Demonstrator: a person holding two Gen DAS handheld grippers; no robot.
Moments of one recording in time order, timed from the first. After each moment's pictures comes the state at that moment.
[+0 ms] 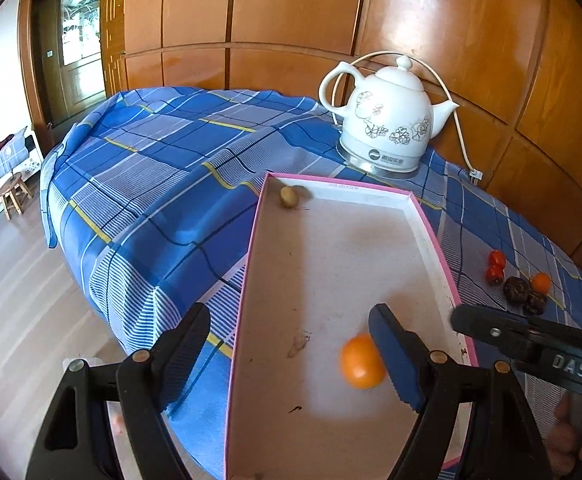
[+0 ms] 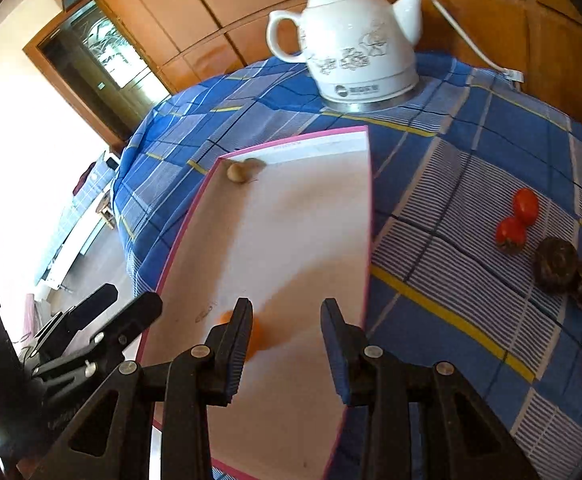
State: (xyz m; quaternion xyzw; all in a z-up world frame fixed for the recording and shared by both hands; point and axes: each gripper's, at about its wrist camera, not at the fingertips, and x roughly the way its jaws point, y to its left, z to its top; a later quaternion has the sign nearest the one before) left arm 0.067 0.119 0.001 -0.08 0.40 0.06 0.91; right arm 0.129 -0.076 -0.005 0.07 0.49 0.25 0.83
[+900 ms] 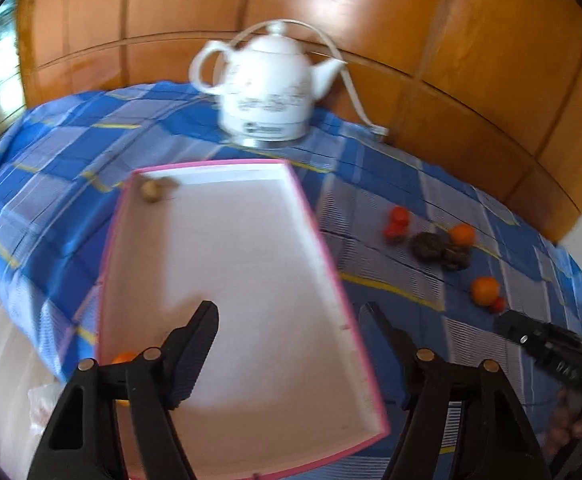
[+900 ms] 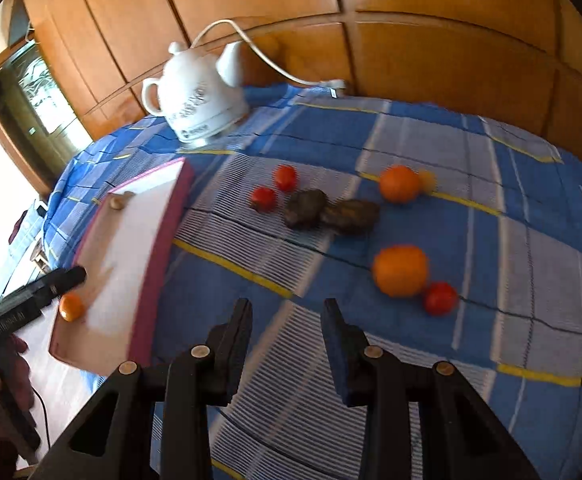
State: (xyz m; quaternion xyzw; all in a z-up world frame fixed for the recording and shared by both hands) left arm 0.083 0.035 0.010 -0.05 0.43 -0.10 0.89; right arm 0.057 -0.239 0.002 0.08 0.46 0.09 0.88
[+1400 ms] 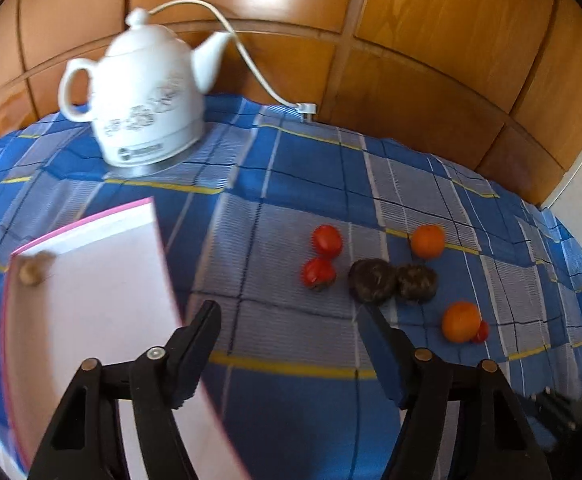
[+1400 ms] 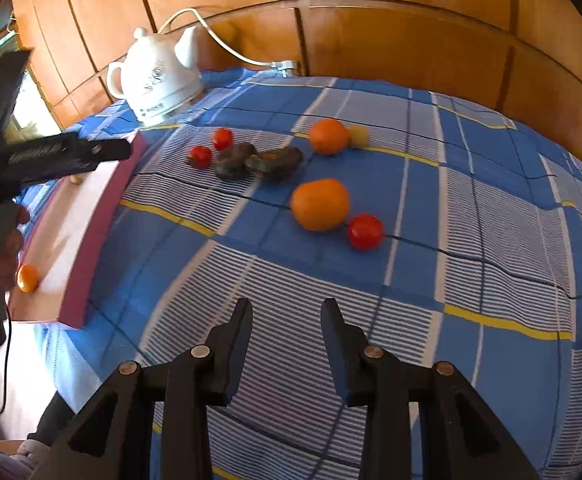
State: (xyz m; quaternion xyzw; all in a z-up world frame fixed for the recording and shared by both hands) left arm 0.175 -0.066 -0.003 0.00 0.46 -0.17 0.87; right arm 0.024 -0.272 -0.025 0.05 0.47 0.04 0.88
